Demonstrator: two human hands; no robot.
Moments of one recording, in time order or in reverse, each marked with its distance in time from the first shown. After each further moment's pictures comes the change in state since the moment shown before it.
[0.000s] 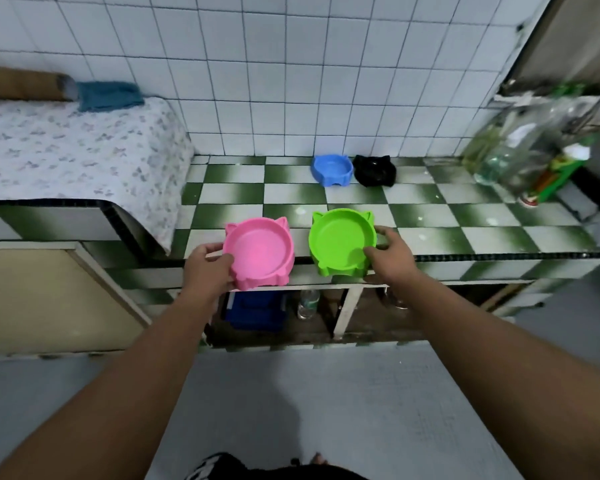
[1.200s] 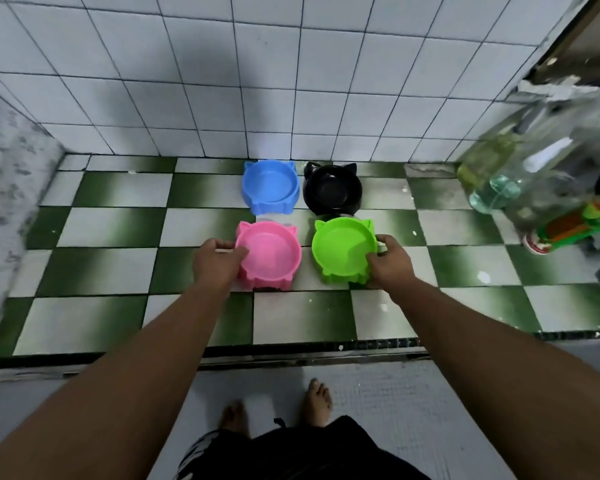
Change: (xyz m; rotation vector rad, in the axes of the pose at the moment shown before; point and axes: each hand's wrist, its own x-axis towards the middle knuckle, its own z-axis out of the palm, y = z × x) left_hand 0.206 0.027 0.295 0.243 0.057 -0.156; right_hand 0.333 0.056 -0.082 -0.281 0.011 0.147
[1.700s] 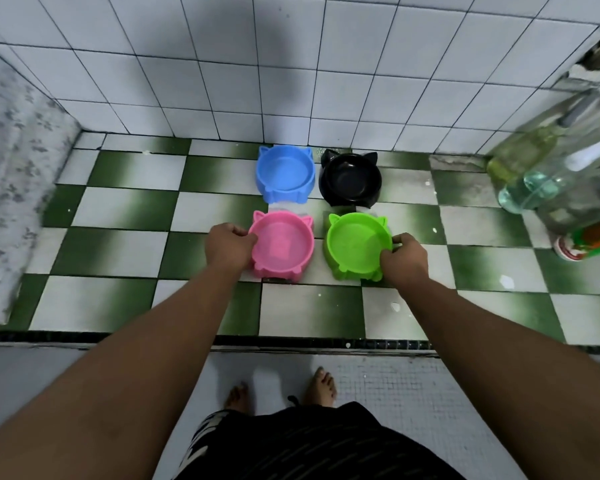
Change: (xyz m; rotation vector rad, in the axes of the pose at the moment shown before) left_hand 0.012 0.012 0.011 0.225 0.076 0.084; right_hand 0.017 0.004 0.005 -0.124 0.059 -0.004
